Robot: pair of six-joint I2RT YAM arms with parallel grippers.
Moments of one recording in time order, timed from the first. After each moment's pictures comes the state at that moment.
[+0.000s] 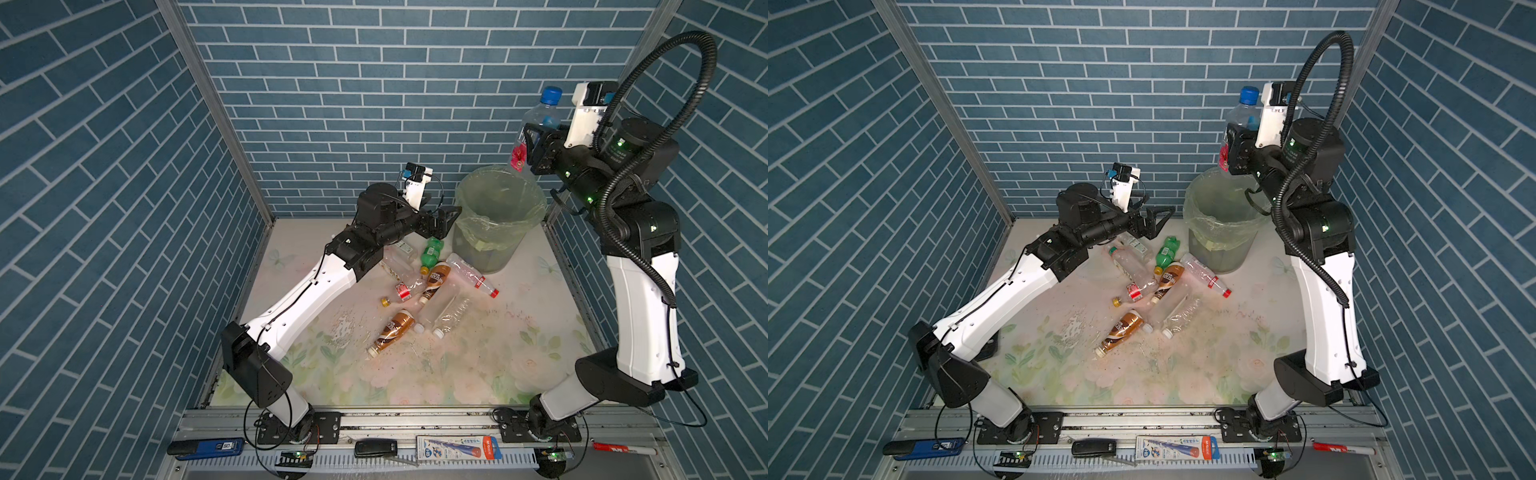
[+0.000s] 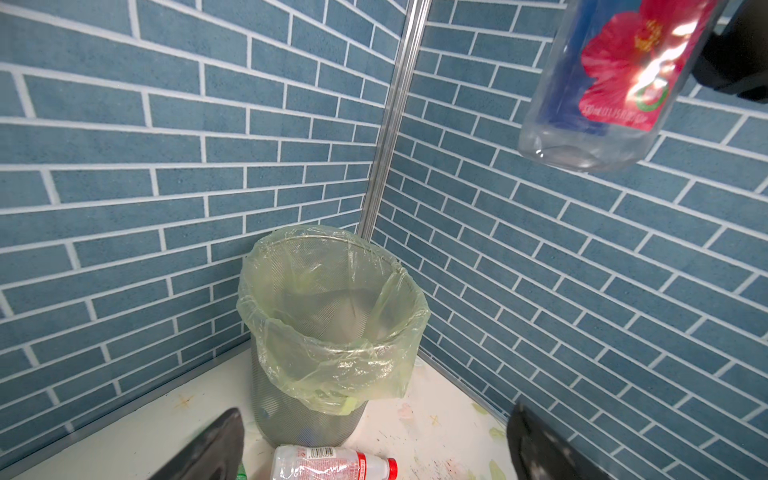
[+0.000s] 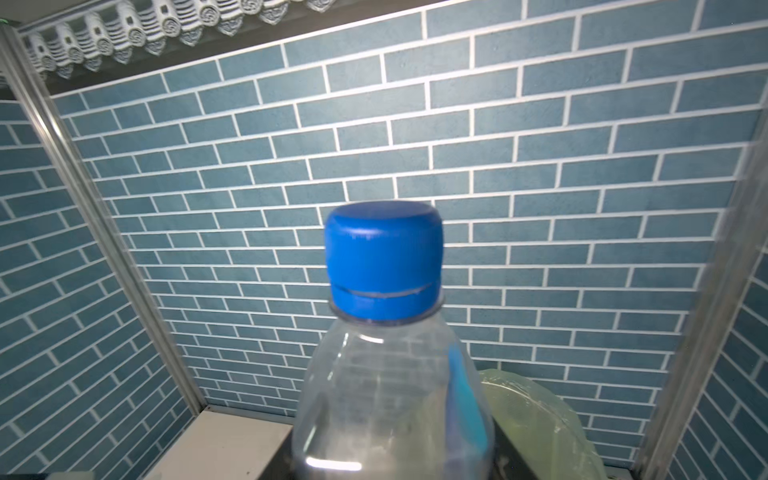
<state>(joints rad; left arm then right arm) -0.68 1.61 1.69 -0.14 0.27 -0.25 0.35 1.59 2.37 -0.75 0.07 0.08</state>
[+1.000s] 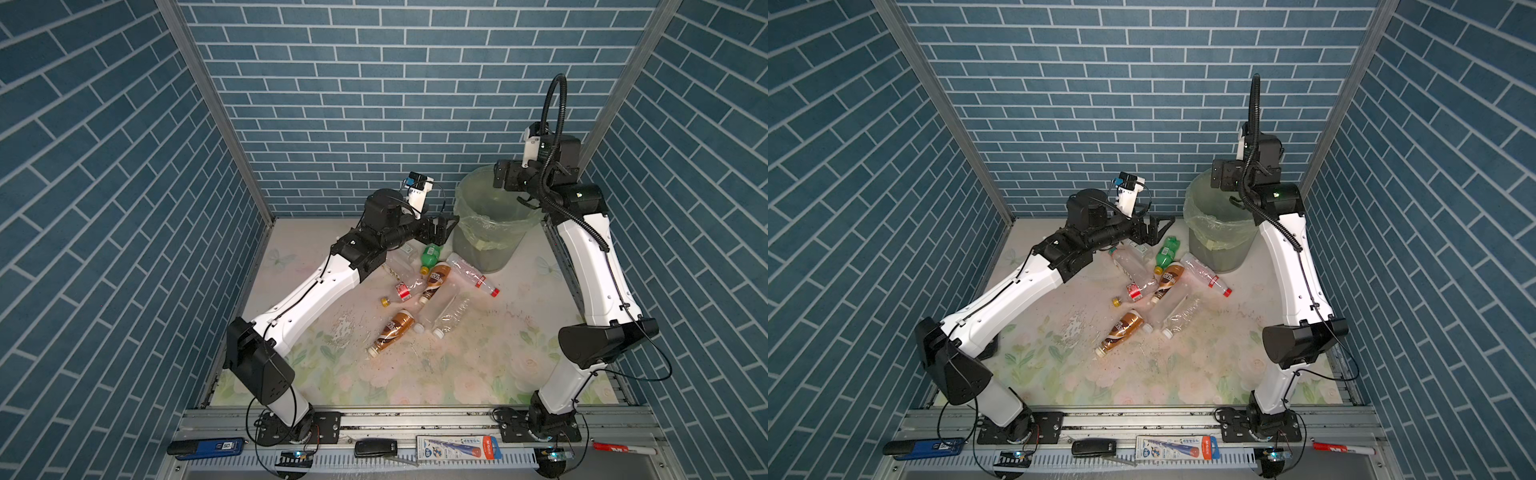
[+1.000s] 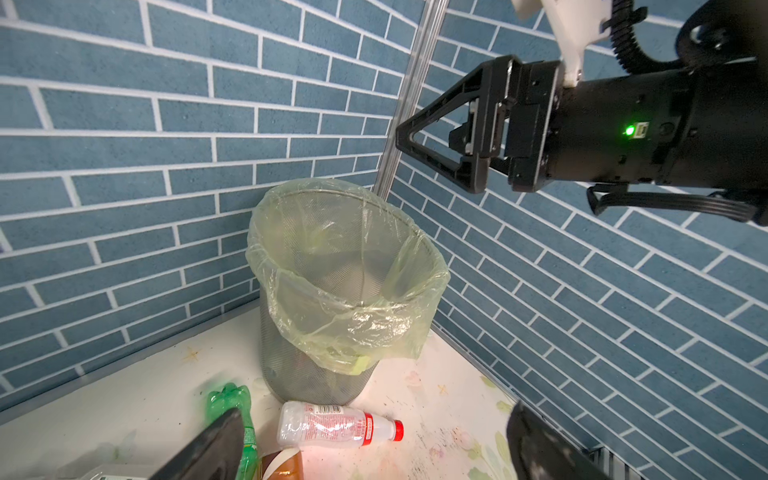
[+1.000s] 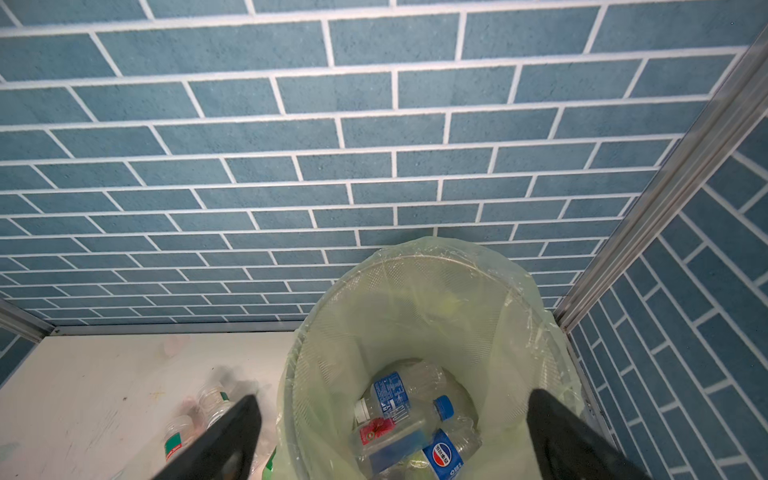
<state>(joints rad) -0.68 1.63 1.65 -0.20 0.24 -0.26 0.28 1.78 2.26 -0.83 0.14 0.09</state>
